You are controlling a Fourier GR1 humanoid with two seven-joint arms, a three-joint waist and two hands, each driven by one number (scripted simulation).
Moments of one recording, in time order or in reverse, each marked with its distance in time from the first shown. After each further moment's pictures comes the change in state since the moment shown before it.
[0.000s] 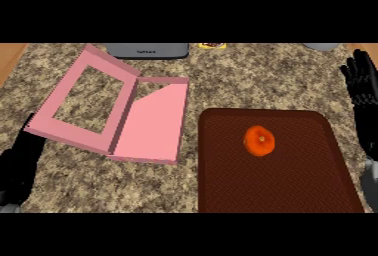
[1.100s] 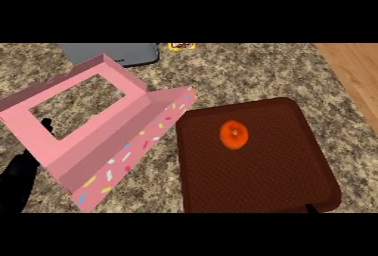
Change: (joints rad) left arm 0.033 0.086 -0.094 0.037 -0.177 -0.097 -0.171; right arm 0.764 0.402 0.026 -0.098 0.442 -0.877 -0.450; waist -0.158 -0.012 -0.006
